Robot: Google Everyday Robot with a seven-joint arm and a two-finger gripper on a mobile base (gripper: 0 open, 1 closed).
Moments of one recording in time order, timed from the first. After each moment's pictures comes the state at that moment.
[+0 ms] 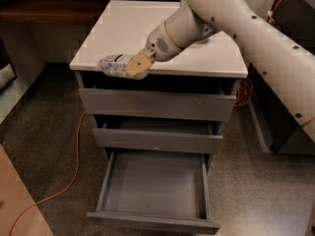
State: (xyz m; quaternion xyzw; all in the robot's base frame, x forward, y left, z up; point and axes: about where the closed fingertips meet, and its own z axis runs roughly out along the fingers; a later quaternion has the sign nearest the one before) arm 0.633 0.043 0.897 -0.47 0.78 0.29 0.28
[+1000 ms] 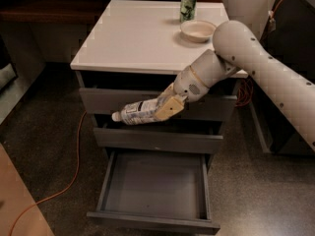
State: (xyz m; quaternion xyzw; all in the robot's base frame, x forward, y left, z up) arm 0.567 -0.029 0.790 -0.59 0.72 0.32 0.20
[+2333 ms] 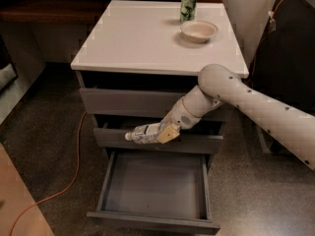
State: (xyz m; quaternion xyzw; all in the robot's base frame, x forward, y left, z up) arm 0.579 -0.039 0.667 -0.57 0.76 0.25 0.19
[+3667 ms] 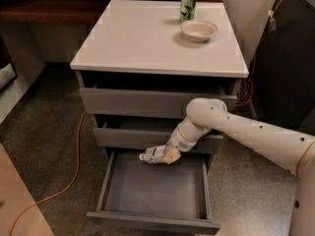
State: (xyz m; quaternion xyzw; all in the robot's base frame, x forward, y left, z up) arm 0.582 -0.065 0.533 -0.57 0.79 0.18 0.14
